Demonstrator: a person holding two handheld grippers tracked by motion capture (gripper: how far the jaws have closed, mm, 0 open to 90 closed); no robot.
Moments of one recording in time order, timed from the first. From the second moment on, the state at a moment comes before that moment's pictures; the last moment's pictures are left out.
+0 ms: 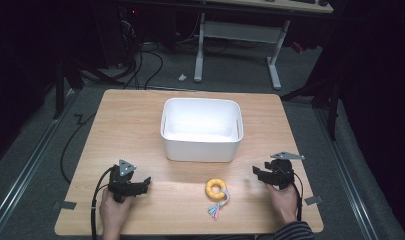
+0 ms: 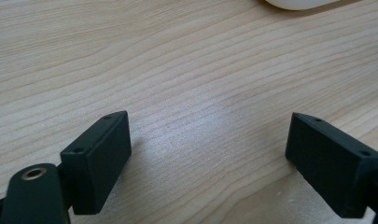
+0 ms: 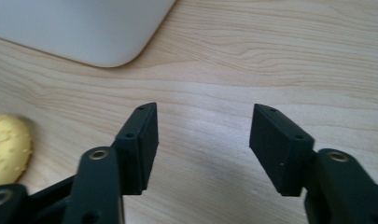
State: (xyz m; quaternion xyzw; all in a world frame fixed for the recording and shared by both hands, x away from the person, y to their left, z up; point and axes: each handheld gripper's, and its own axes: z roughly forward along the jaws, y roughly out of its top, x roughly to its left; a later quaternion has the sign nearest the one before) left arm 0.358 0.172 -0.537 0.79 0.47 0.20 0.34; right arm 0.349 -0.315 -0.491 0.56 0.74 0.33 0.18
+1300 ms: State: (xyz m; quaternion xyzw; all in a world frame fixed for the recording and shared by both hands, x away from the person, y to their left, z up) left arm 0.358 0.172 -0.537 0.79 0.47 0.20 0.34; right arm 0.338 -0.261 -0.452 0.45 0.82 0.33 0.15
